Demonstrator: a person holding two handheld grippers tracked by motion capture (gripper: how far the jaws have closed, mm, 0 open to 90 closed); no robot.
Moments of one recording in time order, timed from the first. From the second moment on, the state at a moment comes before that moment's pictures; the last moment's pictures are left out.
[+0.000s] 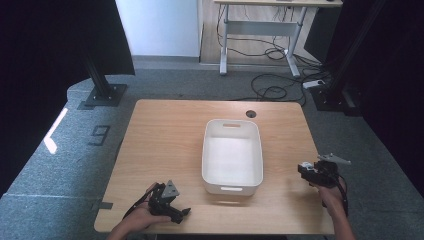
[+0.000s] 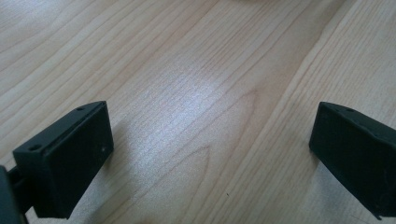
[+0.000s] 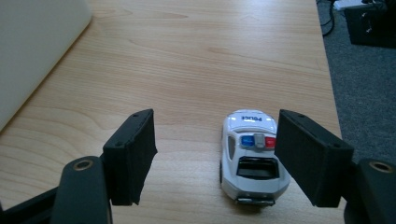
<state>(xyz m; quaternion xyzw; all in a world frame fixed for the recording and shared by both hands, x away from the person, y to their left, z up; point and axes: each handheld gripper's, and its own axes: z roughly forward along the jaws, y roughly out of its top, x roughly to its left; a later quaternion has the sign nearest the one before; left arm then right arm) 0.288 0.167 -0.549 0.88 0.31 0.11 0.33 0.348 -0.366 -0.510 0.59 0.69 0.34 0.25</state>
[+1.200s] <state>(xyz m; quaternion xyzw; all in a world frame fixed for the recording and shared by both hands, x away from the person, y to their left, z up) 0.288 0.167 -0.549 0.88 0.31 0.11 0.33 0.371 -0.381 -0.534 0.62 0.68 0.29 0.26</state>
